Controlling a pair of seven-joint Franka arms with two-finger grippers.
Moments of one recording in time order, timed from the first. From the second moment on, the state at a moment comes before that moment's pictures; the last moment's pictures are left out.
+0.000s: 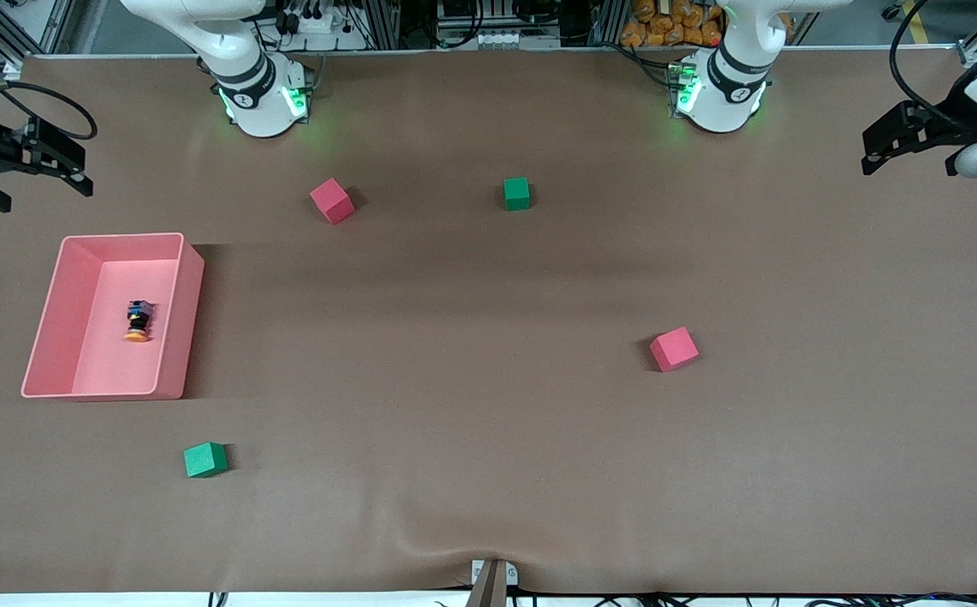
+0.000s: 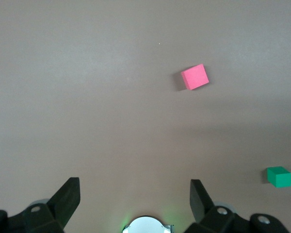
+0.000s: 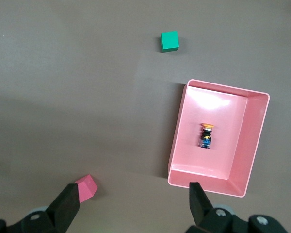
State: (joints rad) left arm -0.01 -0.08 -0.09 -1.53 0.03 1.41 -0.06; right arm 0.01 -0.06 0.02 -1.53 0.02 1.49 -0.18
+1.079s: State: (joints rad) left arm -0.01 -0.07 -0.09 -1.53 0.02 1.41 -0.06; right arm -0.14 0.17 -0.01 -1.53 0.01 1.54 -0.20
